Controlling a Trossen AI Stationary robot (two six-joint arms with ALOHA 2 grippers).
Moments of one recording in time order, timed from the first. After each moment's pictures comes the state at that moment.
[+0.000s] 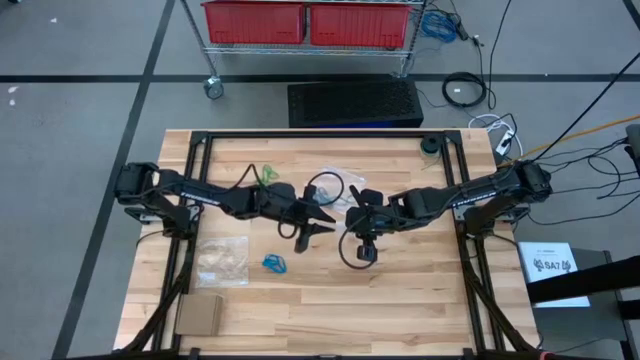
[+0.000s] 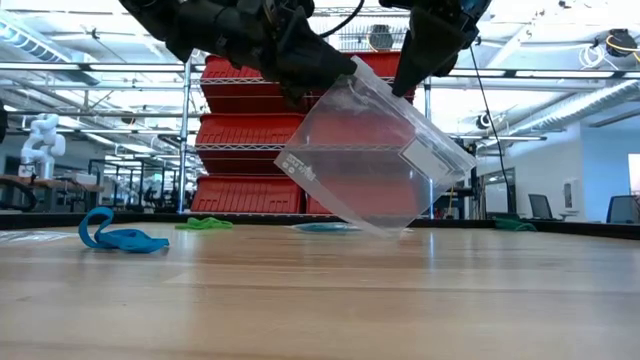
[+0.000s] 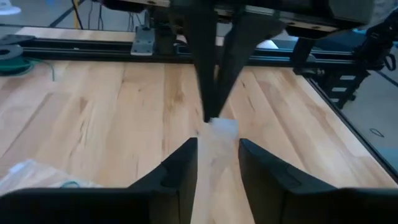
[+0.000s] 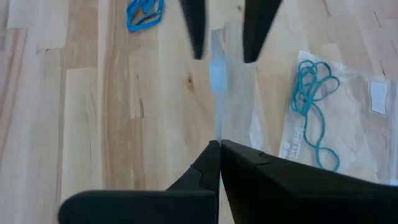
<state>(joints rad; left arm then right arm) 0.00 1.54 0.86 0.36 0.18 -0.04 0.19 1.52 1.22 -0.67 0.18 0.26</state>
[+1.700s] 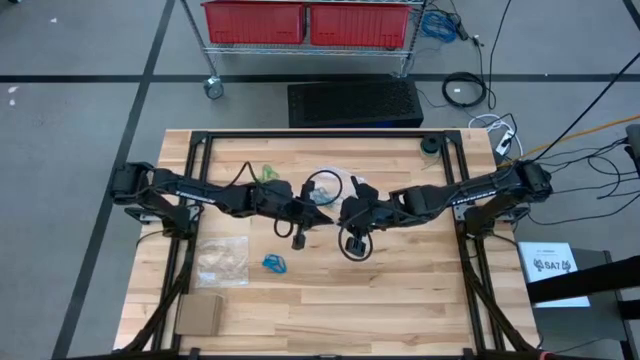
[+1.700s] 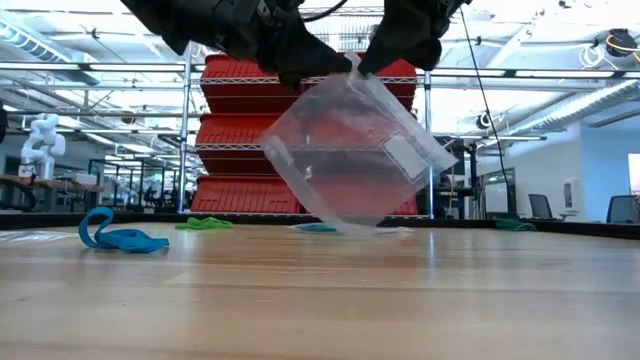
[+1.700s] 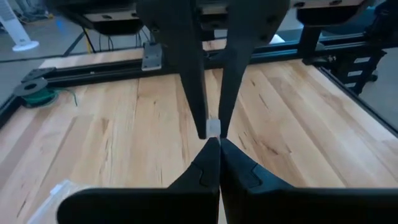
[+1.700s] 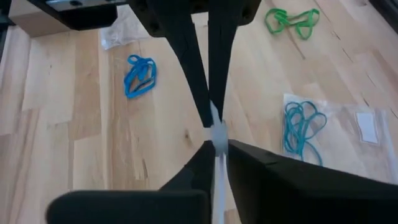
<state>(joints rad) 0.00 1.50 0.86 0.33 0.16 0.12 0.16 1.51 1.22 -0.51 0.24 0.35</state>
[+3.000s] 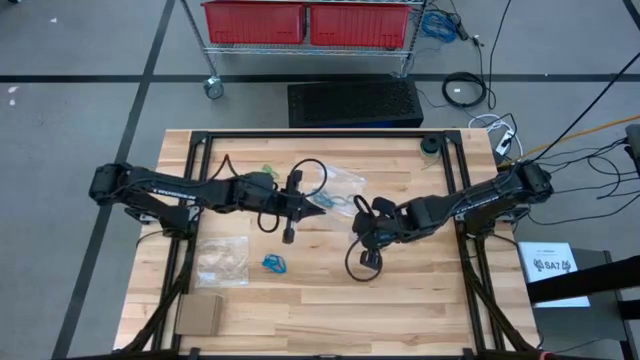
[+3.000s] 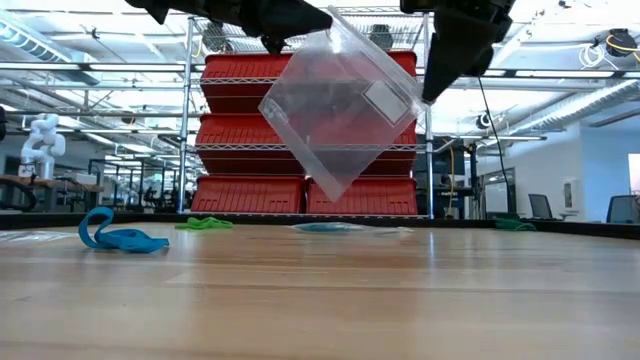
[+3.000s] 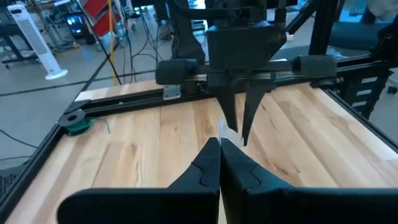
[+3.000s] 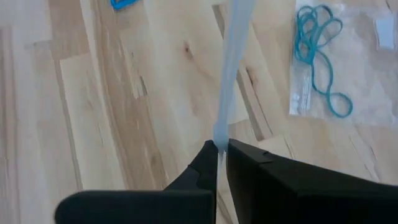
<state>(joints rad) 0.01 1.33 0.86 0.25 0.10 0.17 0.28 1.52 1.22 -0.79 0.23 0.53</state>
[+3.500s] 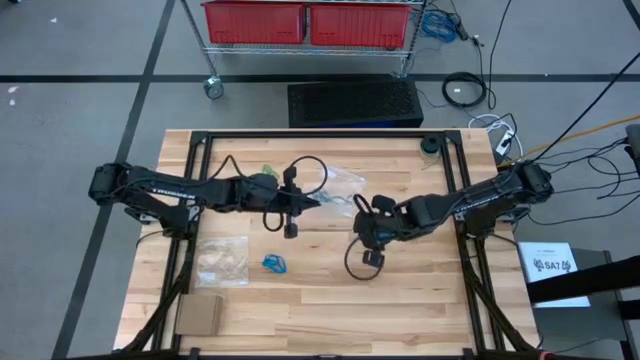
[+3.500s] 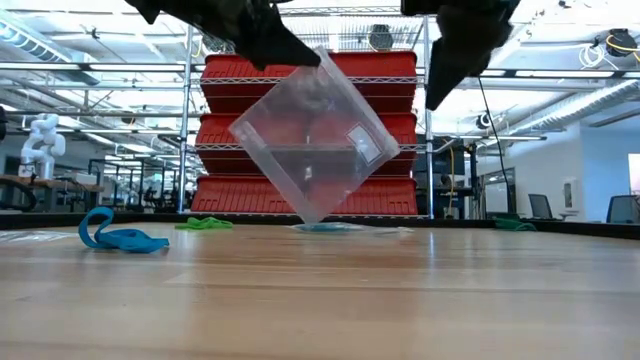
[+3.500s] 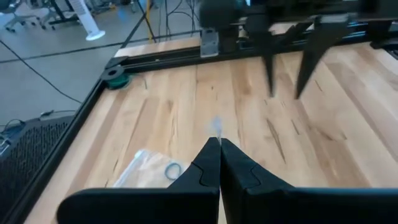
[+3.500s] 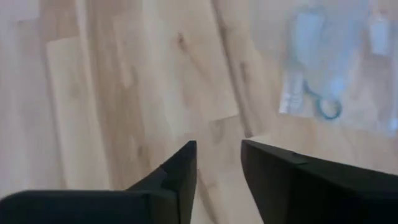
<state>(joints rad) 0.01 1.32 0.86 0.11 -0.08 0.16 0.26 1.51 1.21 -0.82 0.23 0.45</state>
